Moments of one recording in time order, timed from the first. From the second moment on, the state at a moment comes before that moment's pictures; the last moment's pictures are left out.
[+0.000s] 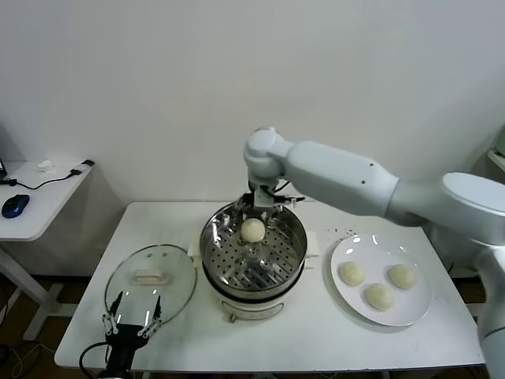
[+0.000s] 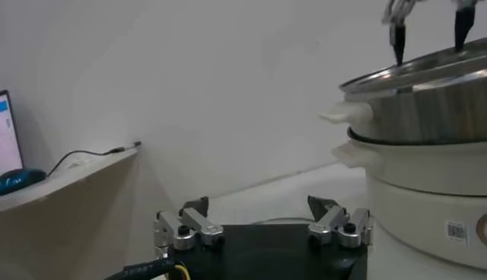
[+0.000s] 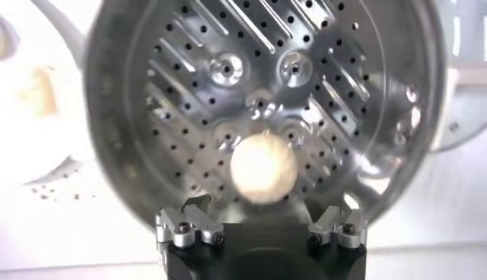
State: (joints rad) left arm 1.73 -1.56 -0.74 -1.93 0.16 -0.22 0.08; right arm 0.54 1.17 -1.11 1.29 -0.27 0.48 -1.23
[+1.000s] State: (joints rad) left arm 1.75 -1.55 -0.74 -1.97 0.15 -0.23 0.08; right arm 0.46 0.61 -1.22 1.38 0.29 -0.37 -1.05
